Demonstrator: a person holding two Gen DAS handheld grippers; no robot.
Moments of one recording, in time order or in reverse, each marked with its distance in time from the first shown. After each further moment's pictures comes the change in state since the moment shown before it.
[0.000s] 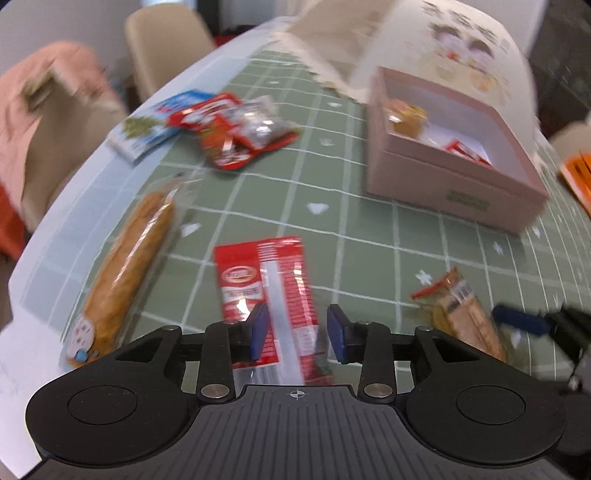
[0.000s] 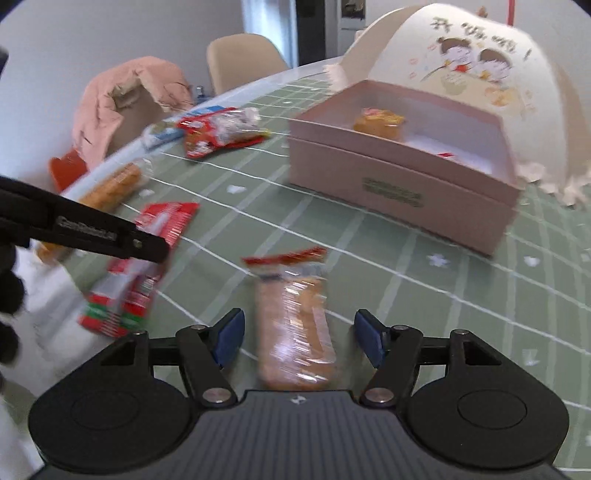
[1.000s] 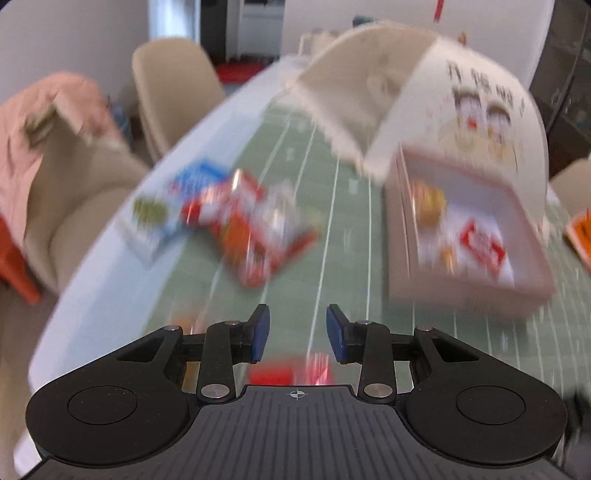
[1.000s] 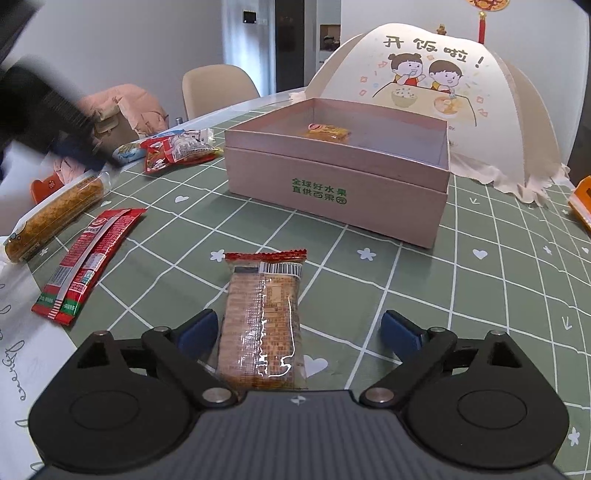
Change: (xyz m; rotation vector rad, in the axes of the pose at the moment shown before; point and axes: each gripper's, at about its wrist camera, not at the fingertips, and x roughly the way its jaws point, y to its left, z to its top) left arm 0.002 0.030 0.094 -0.051 -0.120 -0.001; right arm 0.001 -0.031 -0.024 0.038 -0.115 -0.033
